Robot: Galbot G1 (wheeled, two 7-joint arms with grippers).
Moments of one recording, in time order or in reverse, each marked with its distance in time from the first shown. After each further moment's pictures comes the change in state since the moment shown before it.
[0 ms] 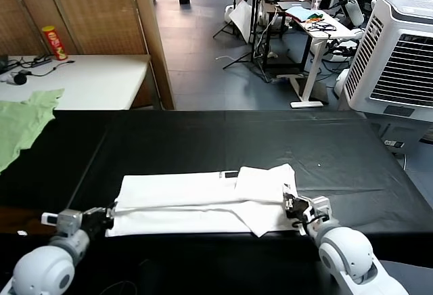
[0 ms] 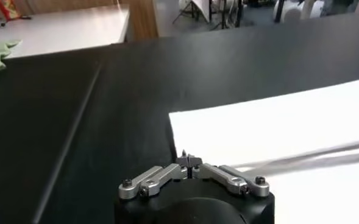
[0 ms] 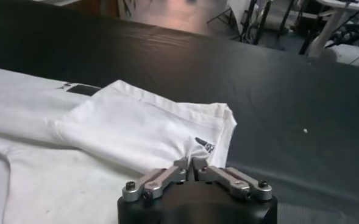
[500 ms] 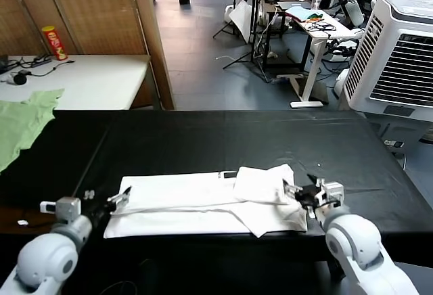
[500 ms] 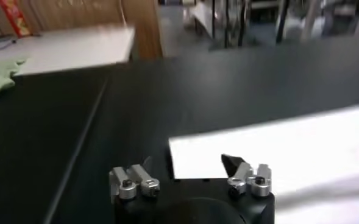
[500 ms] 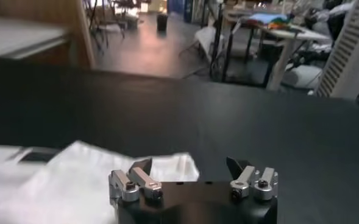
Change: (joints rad) left arm -0.200 -0.062 0.047 0.106 -0.083 -0.086 -0.005; right arm 0.185 0.110 0.005 -0.165 -0.011 0.102 0.057
